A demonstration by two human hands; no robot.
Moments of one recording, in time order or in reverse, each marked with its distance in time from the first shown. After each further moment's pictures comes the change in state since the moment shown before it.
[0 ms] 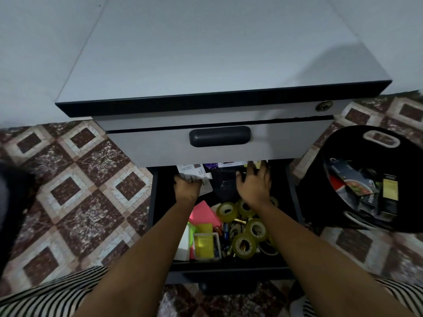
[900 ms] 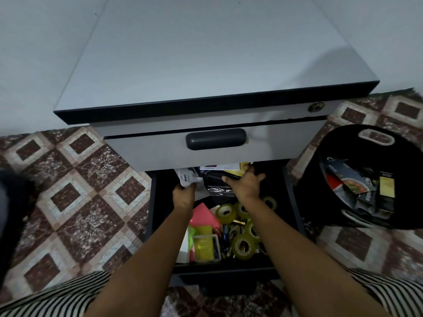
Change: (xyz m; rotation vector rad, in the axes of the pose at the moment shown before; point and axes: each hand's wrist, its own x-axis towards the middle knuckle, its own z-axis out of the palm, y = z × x) left_hand -0.005 -0.011 -0.001 -0.355 -0.033 -0.097; right_hand -0.002 -0.024 -0.007 0.523 -0.058 0.275
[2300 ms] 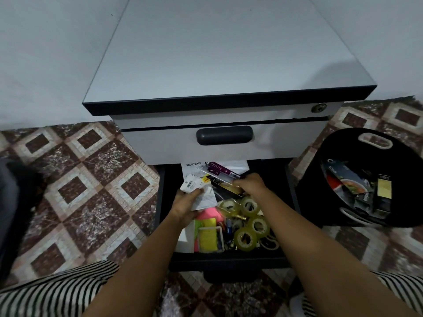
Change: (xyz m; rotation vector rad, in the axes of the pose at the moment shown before) left_hand -0.028 -0.005 -0.037 -0.174 -0.311 -0.145; right_hand -0.005 -0.009 -0.015 -0.042 -0.242 0.139
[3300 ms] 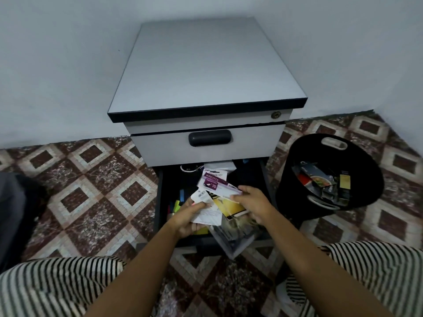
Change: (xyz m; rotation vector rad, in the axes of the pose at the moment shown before) left_hand -0.099 -0.013 0.006 0.129 -0.298 -0.083; right_hand -0.107 0.054 -0.033 0.387 -0.091 -0.145
